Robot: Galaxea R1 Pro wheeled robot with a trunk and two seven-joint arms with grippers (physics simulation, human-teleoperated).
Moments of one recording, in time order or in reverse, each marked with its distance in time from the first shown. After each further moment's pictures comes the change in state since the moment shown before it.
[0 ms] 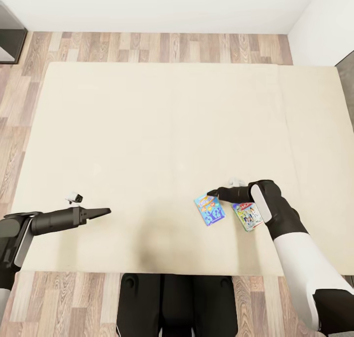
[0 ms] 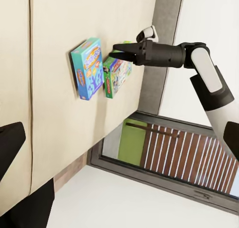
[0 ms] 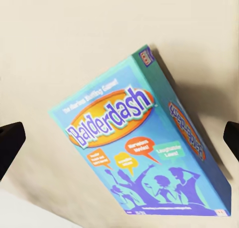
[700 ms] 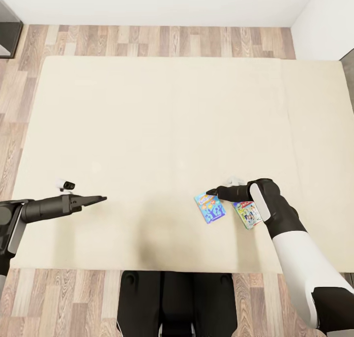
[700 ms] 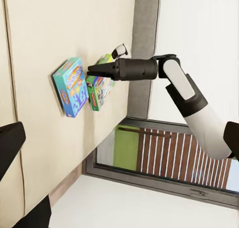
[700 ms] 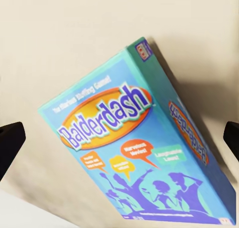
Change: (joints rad) left arm -0.078 0.035 0.008 -0.006 0.006 0.001 -0.095; right arm -0.011 0.007 0.002 0.005 0.009 0.000 0.001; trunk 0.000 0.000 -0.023
